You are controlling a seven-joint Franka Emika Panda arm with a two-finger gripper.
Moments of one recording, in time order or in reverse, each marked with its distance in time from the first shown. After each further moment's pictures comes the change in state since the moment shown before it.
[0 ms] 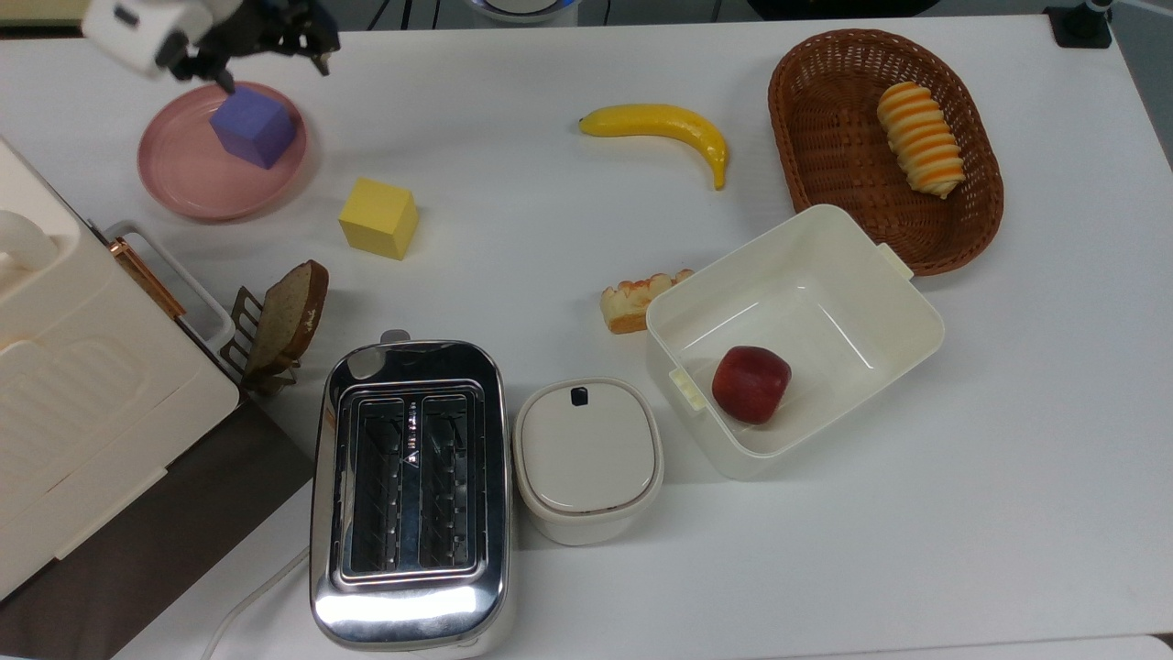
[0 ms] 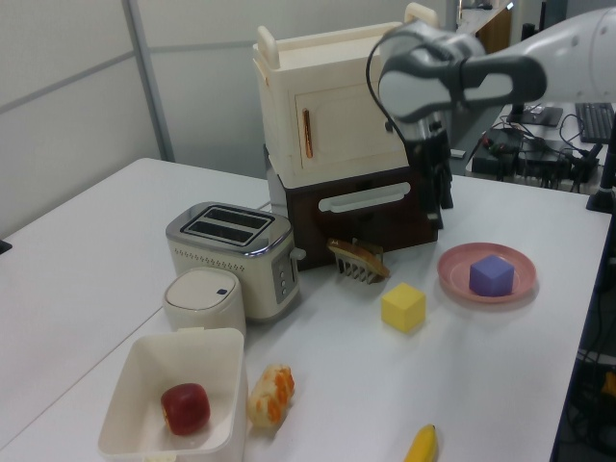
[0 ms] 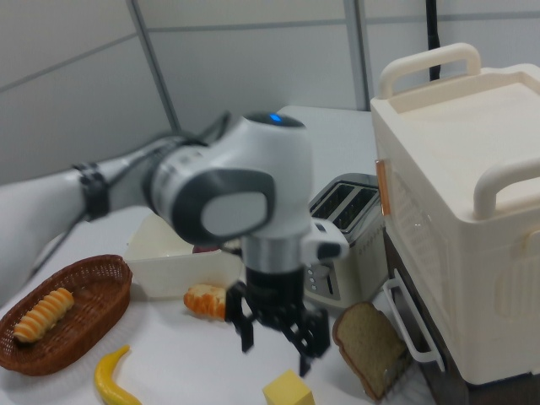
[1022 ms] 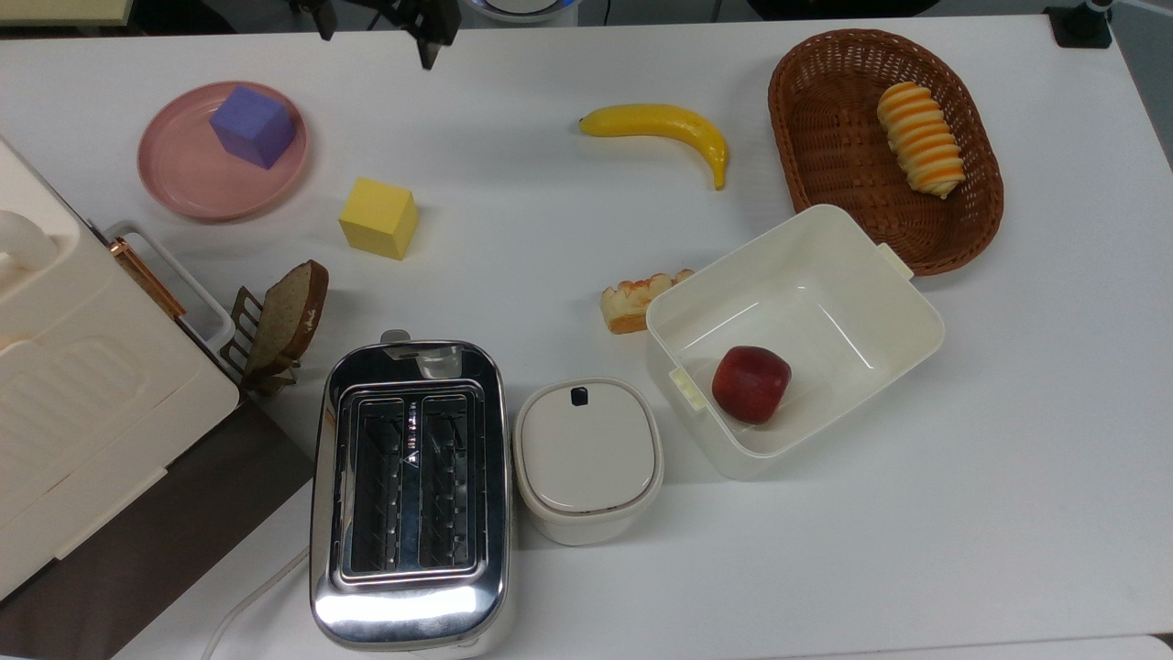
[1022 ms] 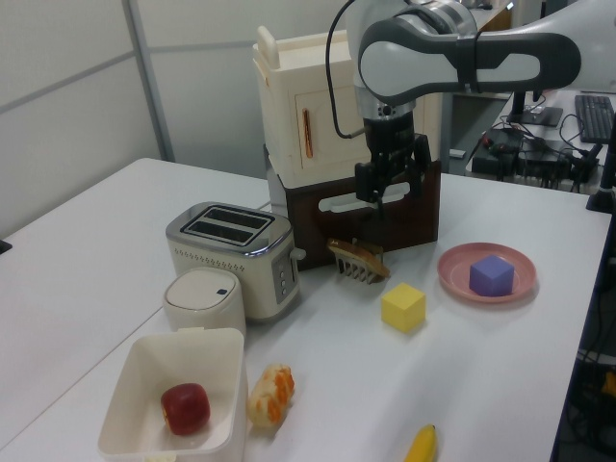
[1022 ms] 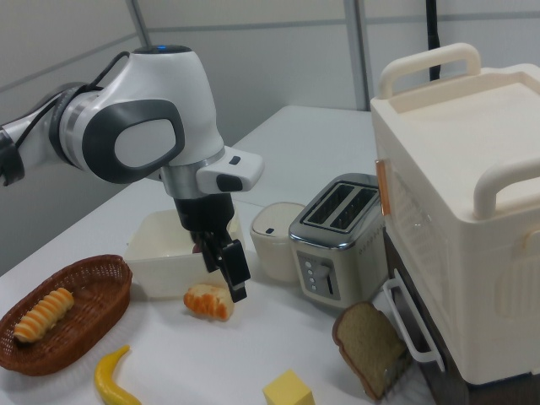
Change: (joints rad) arm 0.211 -0.123 0.000 -0.001 0.008 0.047 0.717
